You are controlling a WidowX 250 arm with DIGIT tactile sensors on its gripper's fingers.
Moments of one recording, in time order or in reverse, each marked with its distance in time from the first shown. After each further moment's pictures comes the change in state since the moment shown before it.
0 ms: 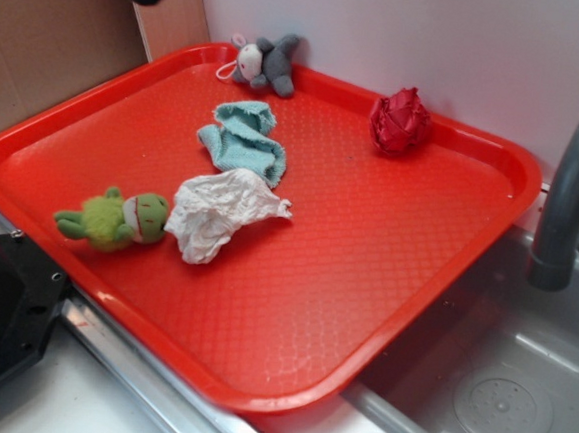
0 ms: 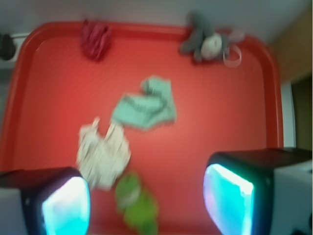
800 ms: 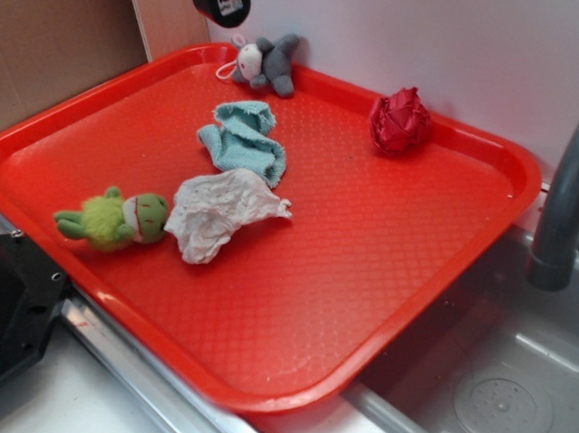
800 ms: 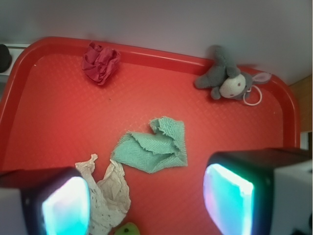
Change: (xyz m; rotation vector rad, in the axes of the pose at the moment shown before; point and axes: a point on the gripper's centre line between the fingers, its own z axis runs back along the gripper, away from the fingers) arm 0.024 -0.001 -0.018 0.007 -0.040 -0.040
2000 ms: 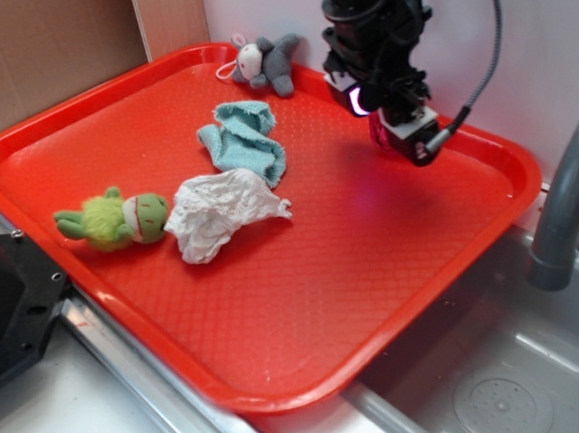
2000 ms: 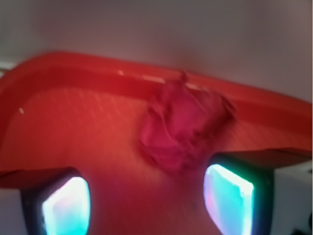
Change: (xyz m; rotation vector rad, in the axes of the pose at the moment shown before) arm 0.077 -0.076 -0.138 -0.010 -0.079 -0.040
